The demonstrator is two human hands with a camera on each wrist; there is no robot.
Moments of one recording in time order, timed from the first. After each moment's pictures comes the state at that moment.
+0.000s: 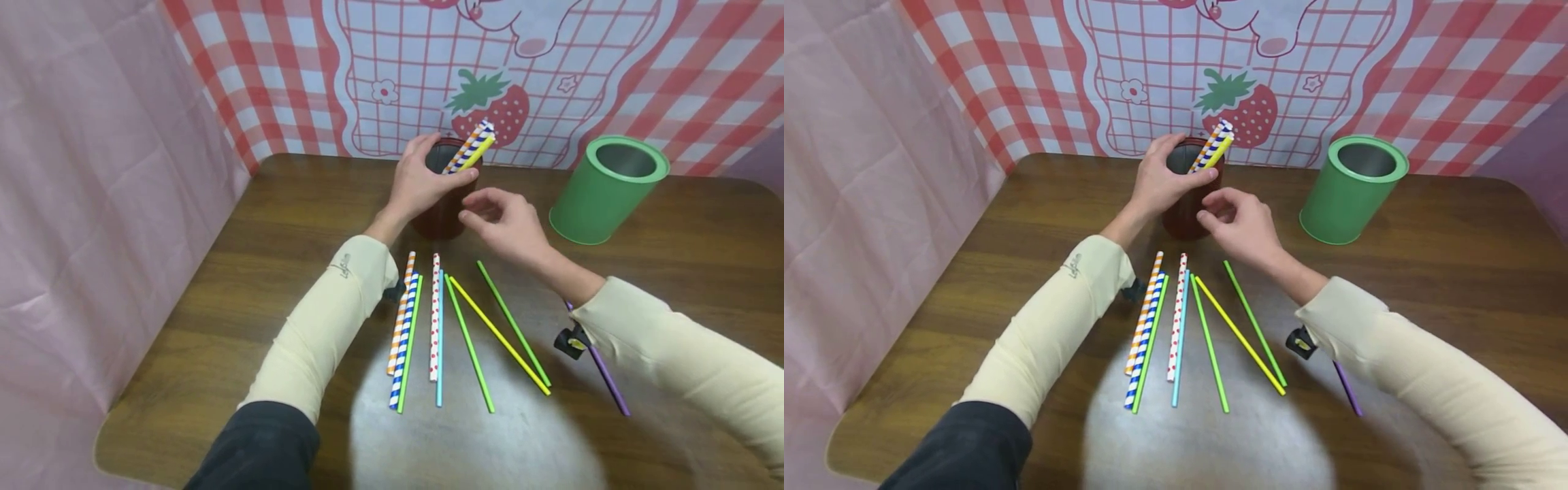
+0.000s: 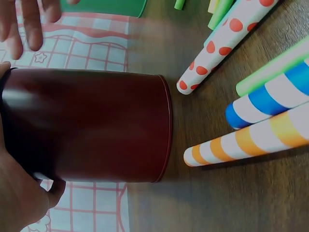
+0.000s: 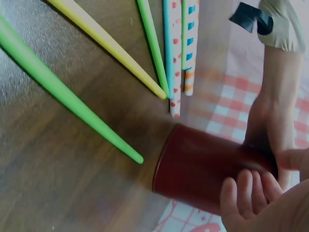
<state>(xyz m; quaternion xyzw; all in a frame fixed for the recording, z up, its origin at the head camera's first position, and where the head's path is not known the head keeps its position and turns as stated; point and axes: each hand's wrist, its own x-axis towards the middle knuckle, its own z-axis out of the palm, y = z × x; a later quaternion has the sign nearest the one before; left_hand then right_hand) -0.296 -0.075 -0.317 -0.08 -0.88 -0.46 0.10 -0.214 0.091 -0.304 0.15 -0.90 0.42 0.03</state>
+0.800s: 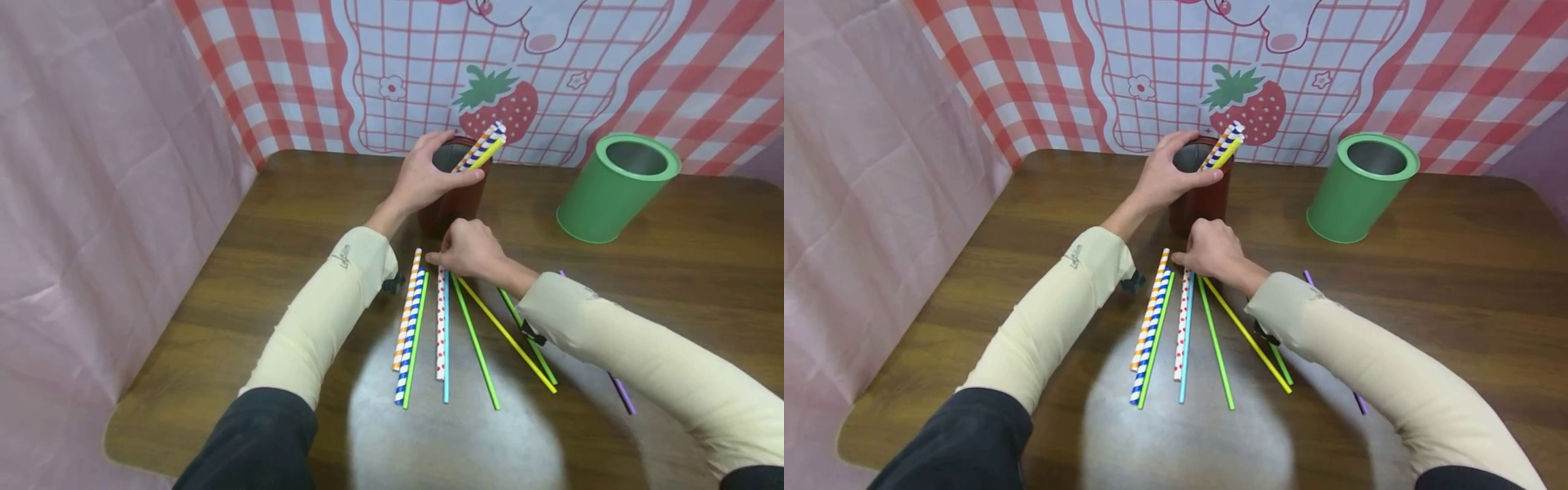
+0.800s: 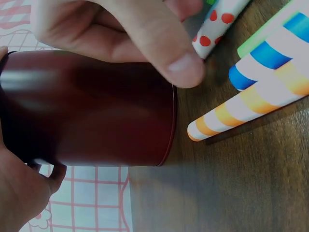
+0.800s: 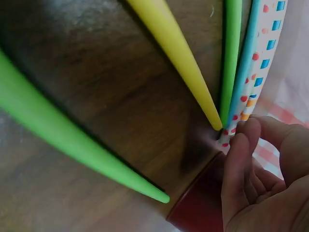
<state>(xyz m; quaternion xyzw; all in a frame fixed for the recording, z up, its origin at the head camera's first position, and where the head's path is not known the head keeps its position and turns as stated) -0.301 -0.087 -0.315 -0.14 -0.87 -0.46 0.05 -0.224 0.046 -0.343 0.17 -0.95 0.22 -0.12</state>
